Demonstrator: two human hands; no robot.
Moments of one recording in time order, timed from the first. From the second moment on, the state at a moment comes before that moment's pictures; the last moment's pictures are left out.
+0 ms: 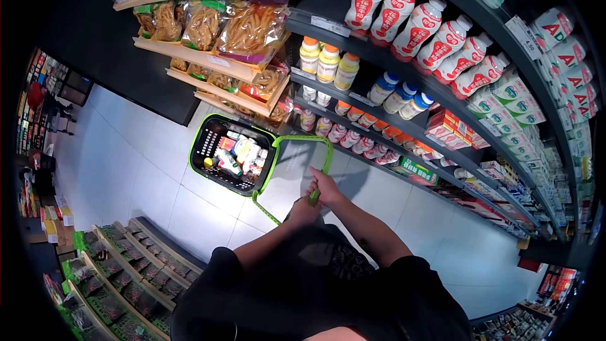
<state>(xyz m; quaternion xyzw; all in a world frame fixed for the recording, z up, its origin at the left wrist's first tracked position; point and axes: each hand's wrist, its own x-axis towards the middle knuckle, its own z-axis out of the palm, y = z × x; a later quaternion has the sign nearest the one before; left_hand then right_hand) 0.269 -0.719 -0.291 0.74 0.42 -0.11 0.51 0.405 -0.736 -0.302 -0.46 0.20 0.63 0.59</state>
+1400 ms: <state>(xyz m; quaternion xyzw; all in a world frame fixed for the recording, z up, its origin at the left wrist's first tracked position) 0.220 -0.874 -0.361 0.55 0.67 0.07 0.49 0.661 -1.108 -0.352 -0.60 0.22 0.53 0.56</state>
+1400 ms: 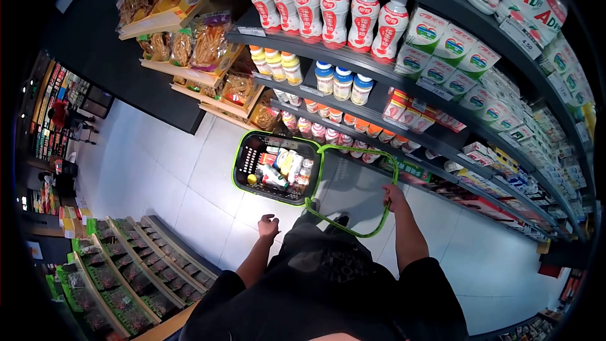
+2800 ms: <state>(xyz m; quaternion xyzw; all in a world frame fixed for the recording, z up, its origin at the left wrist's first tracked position) 0.281 -0.861 -0.374 0.60 0.64 -0.09 0.48 0.740 -1.341 -0.265 -0.81 0.22 0.31 0.45</state>
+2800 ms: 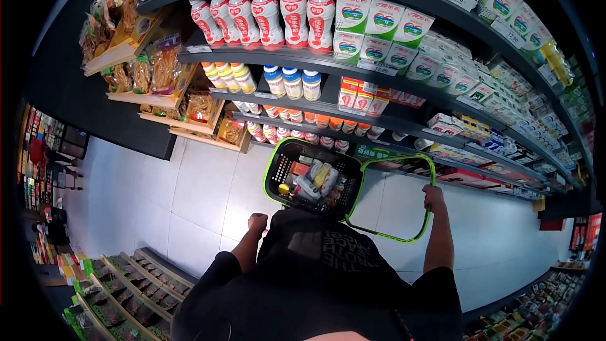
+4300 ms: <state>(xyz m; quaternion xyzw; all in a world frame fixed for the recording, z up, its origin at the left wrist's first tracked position) 0.225 -0.827 -0.360 0.53 0.66 -0.12 0.52 0.617 -1.563 -0.439 -0.93 0.35 0.09 0.10</state>
